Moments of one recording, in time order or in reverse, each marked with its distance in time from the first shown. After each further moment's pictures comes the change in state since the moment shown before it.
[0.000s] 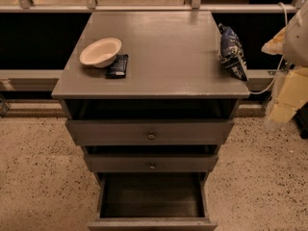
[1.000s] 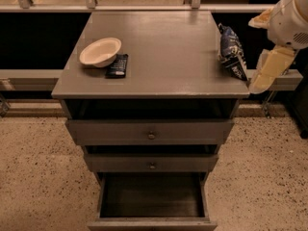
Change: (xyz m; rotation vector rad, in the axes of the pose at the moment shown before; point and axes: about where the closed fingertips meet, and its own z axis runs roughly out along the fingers) arm -0.011 -0.107 0.040 0.168 -0.119 -0.131
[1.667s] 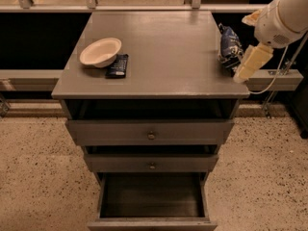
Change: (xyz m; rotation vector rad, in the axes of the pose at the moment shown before) arm 0.009 -0.054 0.049 0.092 -0.080 0.068
